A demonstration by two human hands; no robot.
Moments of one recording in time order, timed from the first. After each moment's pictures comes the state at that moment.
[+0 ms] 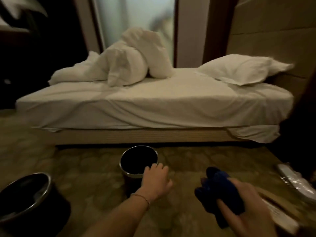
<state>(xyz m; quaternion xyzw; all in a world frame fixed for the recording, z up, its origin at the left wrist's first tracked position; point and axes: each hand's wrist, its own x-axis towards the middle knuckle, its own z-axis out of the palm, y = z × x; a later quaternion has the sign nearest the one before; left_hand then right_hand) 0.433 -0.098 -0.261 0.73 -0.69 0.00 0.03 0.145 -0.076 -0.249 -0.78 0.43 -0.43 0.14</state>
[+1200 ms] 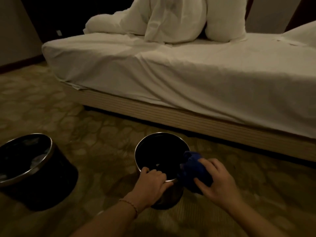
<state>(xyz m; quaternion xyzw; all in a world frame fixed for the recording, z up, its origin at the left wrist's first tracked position) 0.576 -0.193 -0.433 0.78 -0.62 -0.04 0.03 0.369 -0.331 -0.410 -0.92 0.27 -0.24 0.15</state>
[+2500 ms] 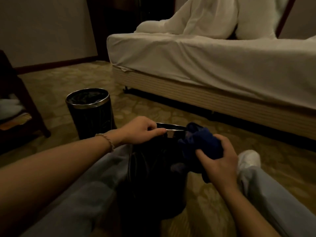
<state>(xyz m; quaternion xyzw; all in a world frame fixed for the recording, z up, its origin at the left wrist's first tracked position) 0.541 0.023 -0.389 0.79 -0.57 -0.05 0.24 0.299 -0.114 -0.445 -0.76 0.26 -0.46 0.37</state>
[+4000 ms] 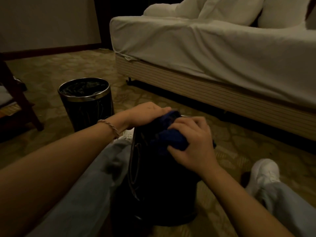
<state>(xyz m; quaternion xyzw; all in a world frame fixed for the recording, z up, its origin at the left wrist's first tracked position) 0.611 -0.025 -0.394 0.76 -0.47 -0.22 0.39 0.430 -0.122 -0.433 -0.91 0.03 -0.39 0.11</state>
